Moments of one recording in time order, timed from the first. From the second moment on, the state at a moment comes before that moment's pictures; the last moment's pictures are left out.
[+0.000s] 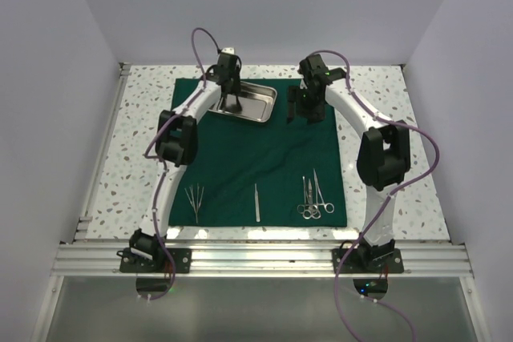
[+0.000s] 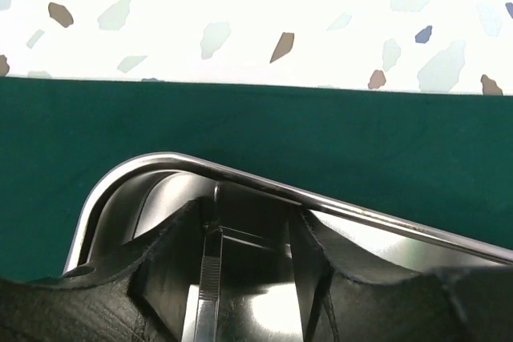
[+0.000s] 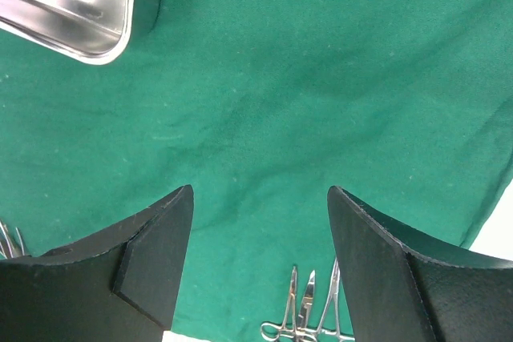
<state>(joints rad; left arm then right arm) -0.32 2.64 2.35 -0.46 -0.23 -0.31 0.35 2.04 1.82 -0.93 -0.06 0.35</state>
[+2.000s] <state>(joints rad) -0.36 2.55 2.23 -0.55 -0.18 -0.33 0.31 1.99 1.83 -0.92 -0.09 0.36</state>
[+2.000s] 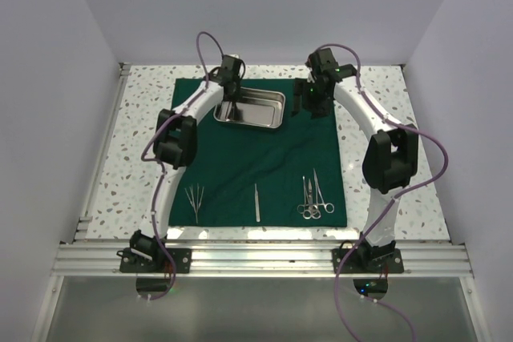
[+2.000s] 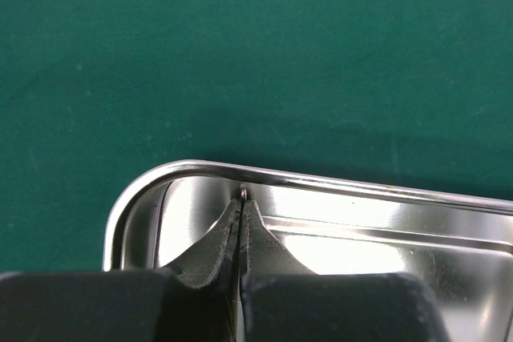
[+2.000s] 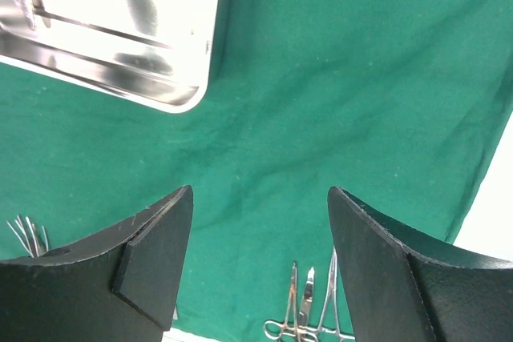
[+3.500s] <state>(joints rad) -0.79 1.65 1.24 -0.58 -0.40 -0.89 0.31 1.41 1.45 -0.89 -0.07 0.39</state>
